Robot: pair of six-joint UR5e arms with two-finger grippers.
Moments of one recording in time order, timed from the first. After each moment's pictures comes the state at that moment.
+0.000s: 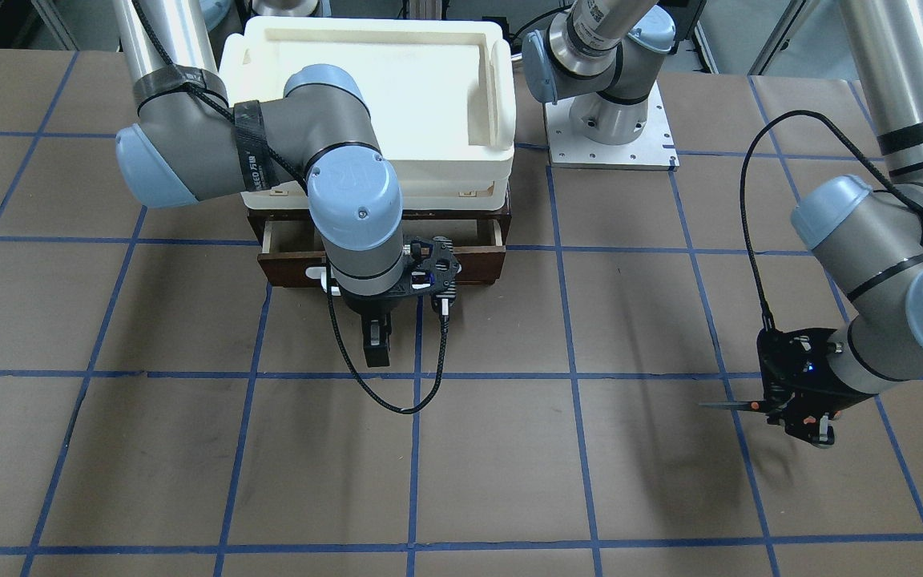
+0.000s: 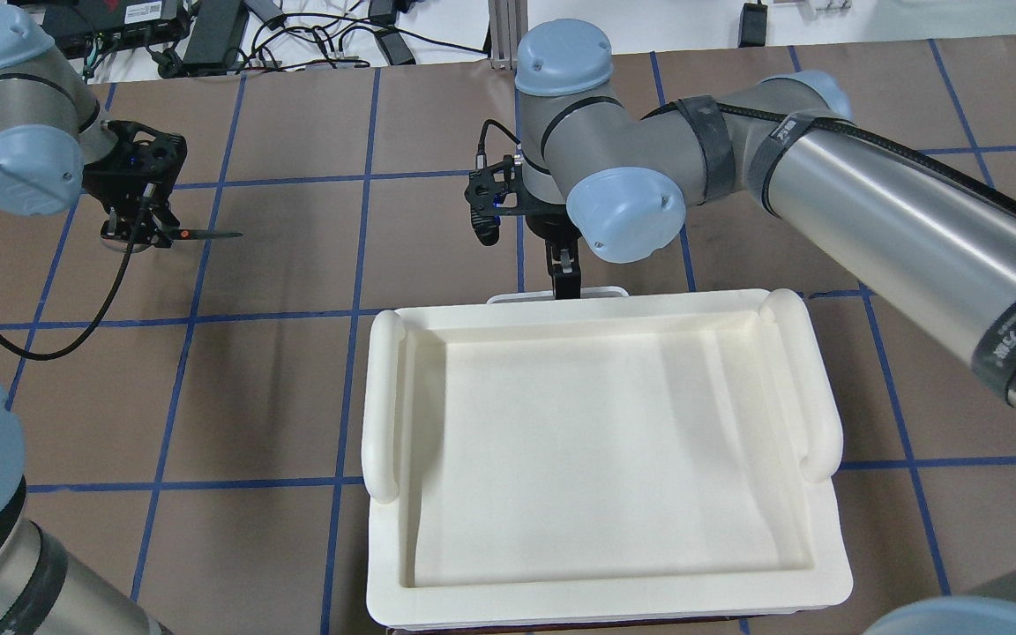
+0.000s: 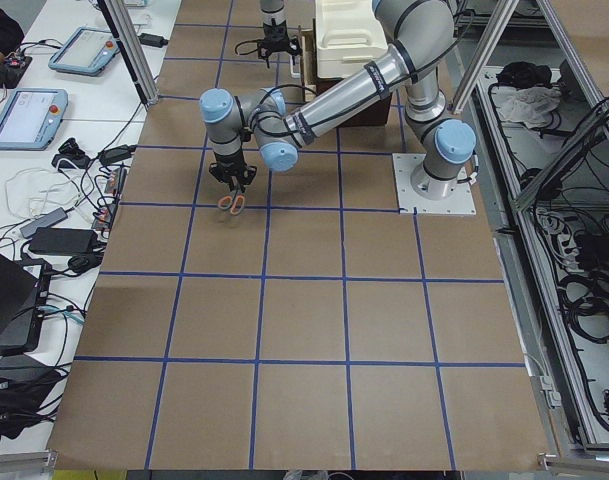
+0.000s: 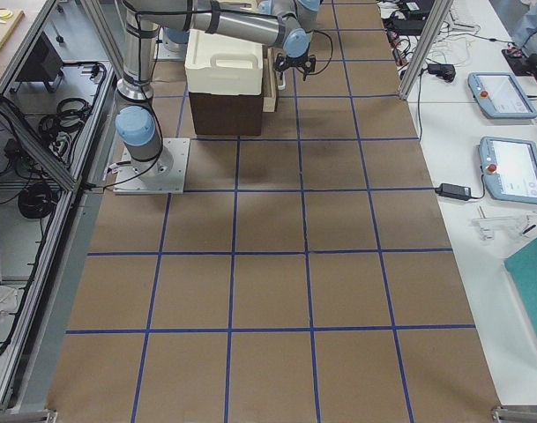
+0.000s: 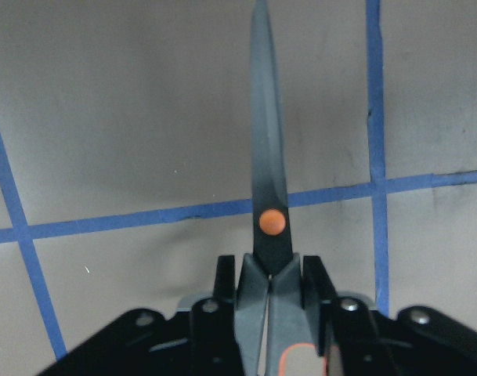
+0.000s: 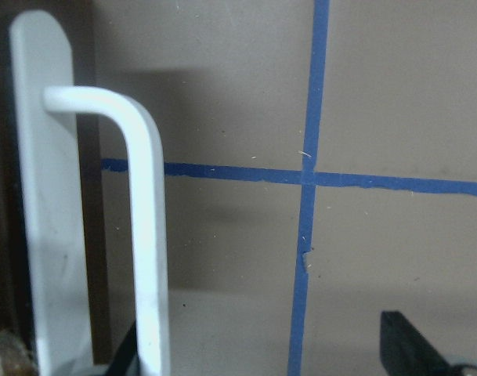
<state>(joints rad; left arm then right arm) -1.22 -2.03 -1.58 -1.12 1.63 2.02 1.89 -1.17 1.57 -1.90 -1.54 -1.31</state>
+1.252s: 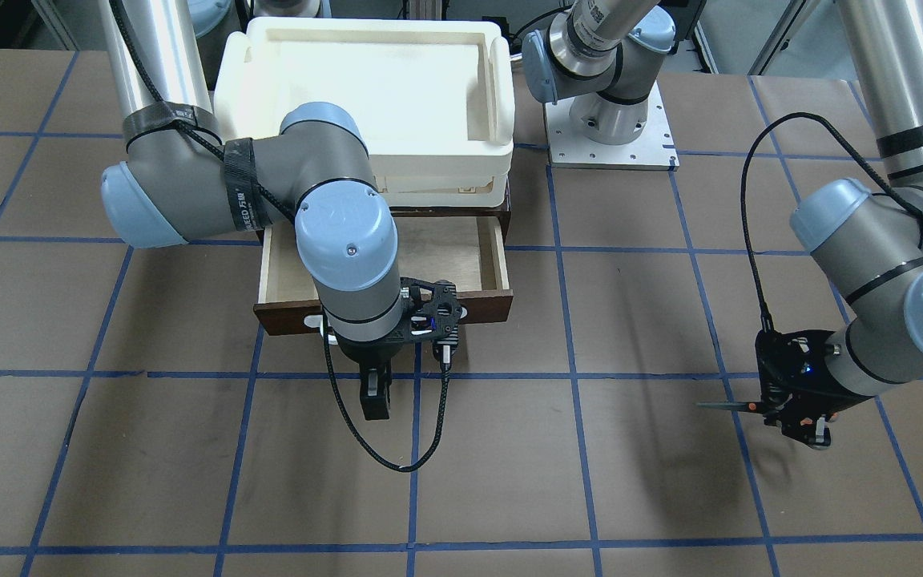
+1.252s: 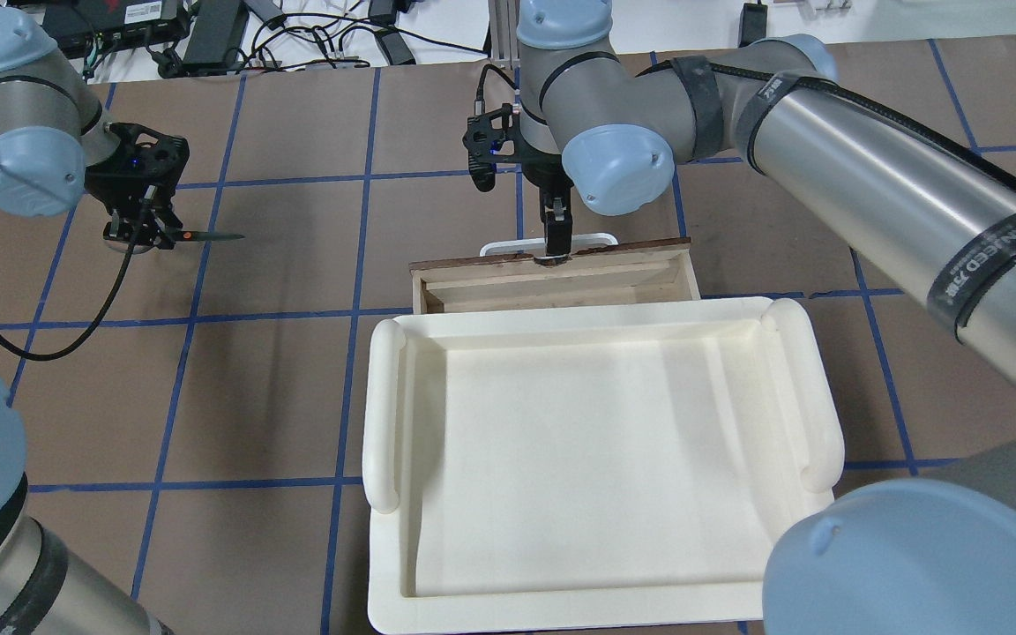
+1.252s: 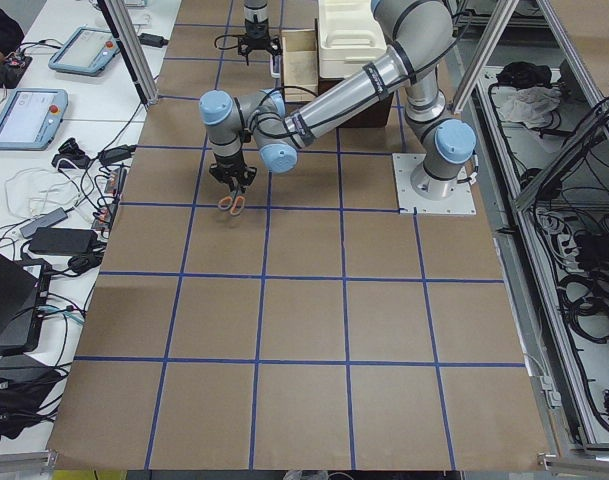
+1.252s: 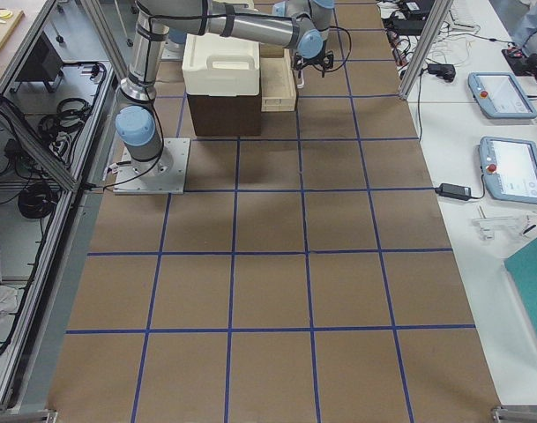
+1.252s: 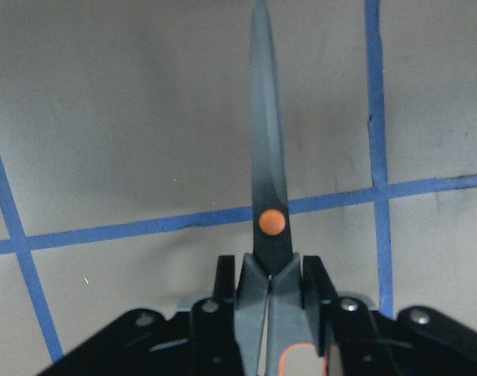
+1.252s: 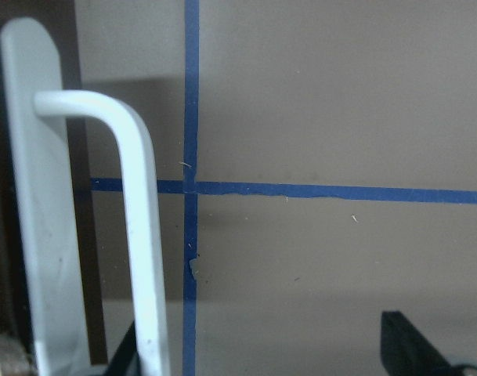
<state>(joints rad) -1.22 -2.04 -1.58 -1.12 1.62 2.04 1.86 -1.08 1.44 -1.96 -1.54 -1.31</state>
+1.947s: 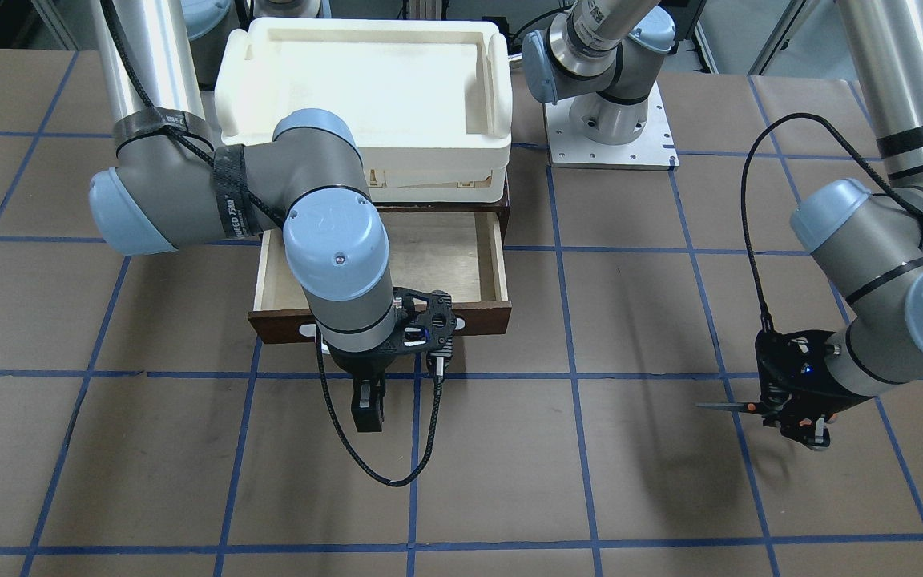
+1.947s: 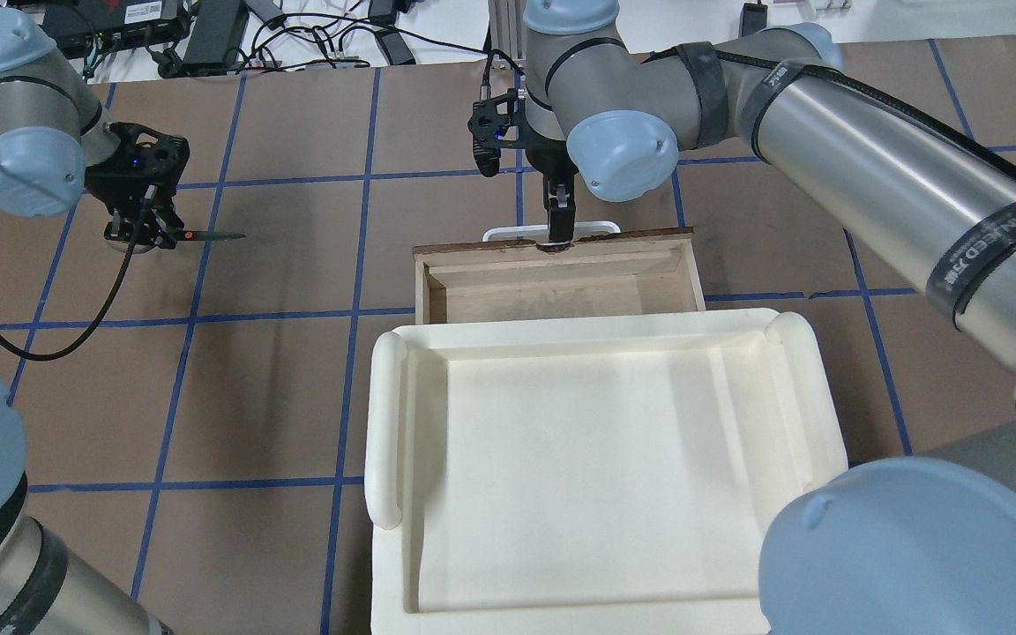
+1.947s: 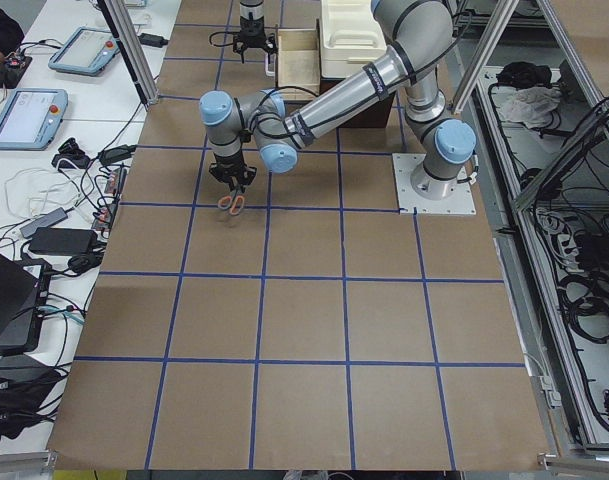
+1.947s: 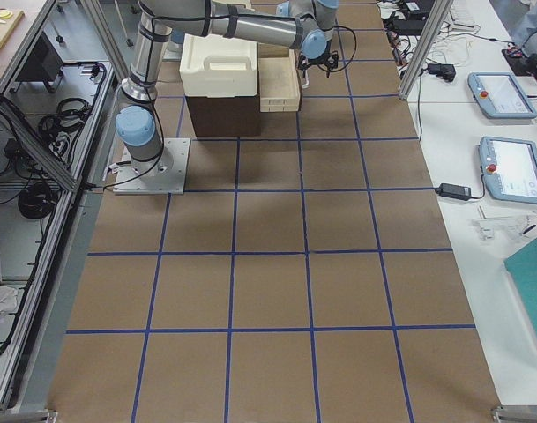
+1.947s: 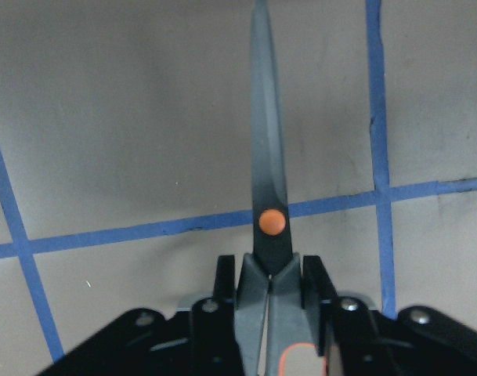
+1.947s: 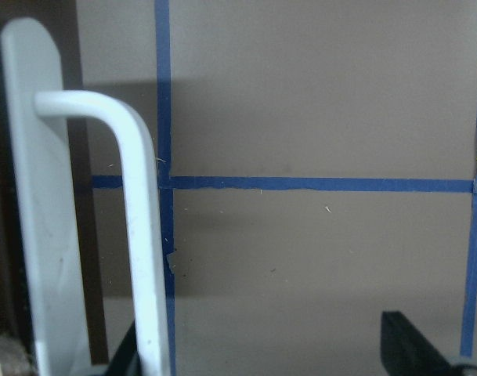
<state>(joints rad) -1.22 -2.04 -1.58 -1.11 1.61 2.04 1.85 -1.06 1.41 -1.96 -1.54 -1.30</state>
